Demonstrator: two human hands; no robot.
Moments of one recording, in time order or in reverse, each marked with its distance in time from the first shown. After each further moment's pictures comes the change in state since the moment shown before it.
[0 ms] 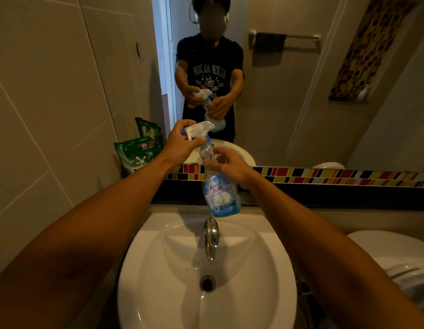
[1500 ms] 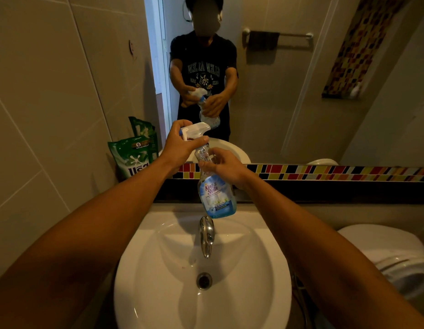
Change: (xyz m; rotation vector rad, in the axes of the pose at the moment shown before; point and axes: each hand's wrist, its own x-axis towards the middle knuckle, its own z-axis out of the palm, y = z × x) left_hand -0.014 0.002 0.015 -0.046 0.025 0.023; right_hand -0.013 -0.003 0.000 0.032 -0.003 0.029
